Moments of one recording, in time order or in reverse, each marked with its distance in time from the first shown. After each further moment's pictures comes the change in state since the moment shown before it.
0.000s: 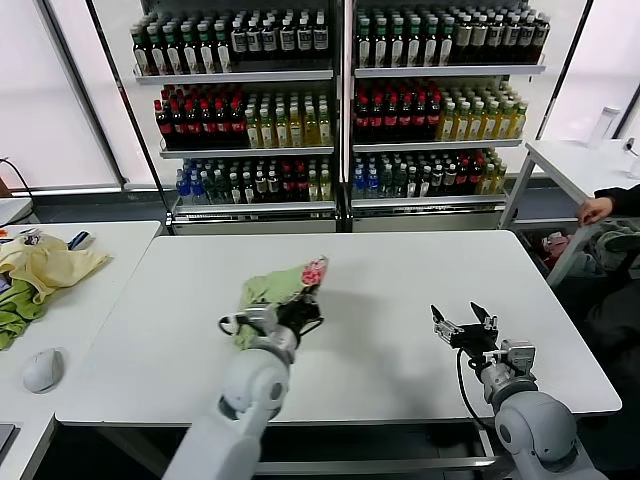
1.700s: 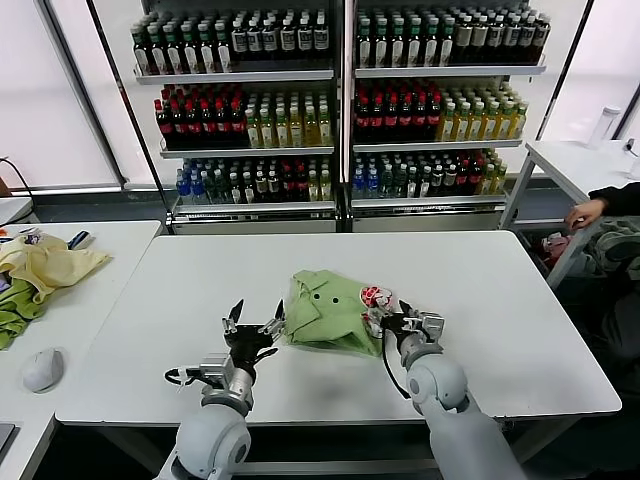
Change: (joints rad) left arm 0.304 0.156 -0.142 -0.194 0.232 -0.210 0.015; right arm 0.325 0.247 -0.277 -0.366 0.113 0.001 0.172
